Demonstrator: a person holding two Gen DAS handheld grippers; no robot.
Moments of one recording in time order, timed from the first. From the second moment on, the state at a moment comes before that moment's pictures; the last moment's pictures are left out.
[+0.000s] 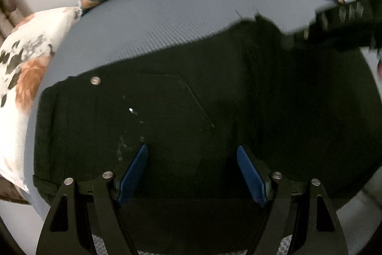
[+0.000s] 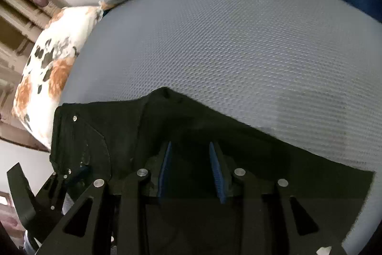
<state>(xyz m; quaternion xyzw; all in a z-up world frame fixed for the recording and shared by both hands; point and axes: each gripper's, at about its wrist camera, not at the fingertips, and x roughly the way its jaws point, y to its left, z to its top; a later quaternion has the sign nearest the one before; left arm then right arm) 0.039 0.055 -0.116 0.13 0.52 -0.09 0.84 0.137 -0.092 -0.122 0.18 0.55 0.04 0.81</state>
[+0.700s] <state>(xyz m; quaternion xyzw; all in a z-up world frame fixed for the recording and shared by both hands) 0.050 0.173 -0.061 0.02 0.47 -0.03 0.88 -0.032 -0.134 -0.126 0.18 0.57 -0.04 0.80</state>
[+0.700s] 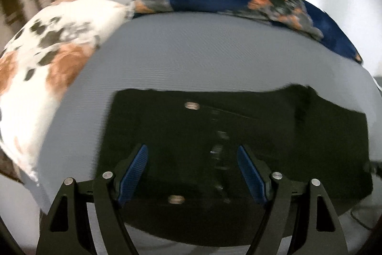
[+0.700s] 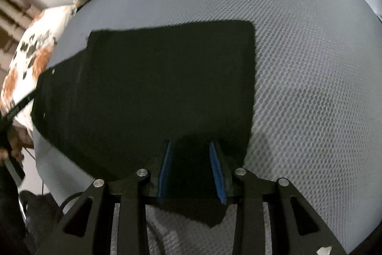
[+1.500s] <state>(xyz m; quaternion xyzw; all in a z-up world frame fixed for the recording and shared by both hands) 0.060 0.286 -0.074 -0.05 0.48 -0.02 0.88 0.117 -0.060 -0.107 0.13 0.53 0.00 0.84</state>
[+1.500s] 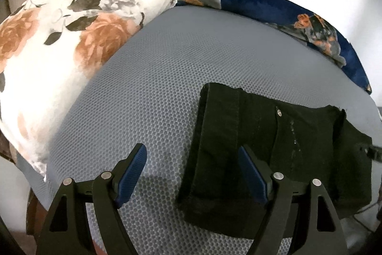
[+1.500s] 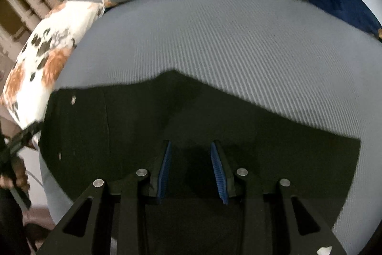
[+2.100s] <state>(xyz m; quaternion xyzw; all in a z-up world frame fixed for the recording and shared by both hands) 0.089 0.293 -0.107 -0.04 0.51 -0.10 0.85 0.177 -0.033 -0.124 0.07 0.54 -0.03 0.84</state>
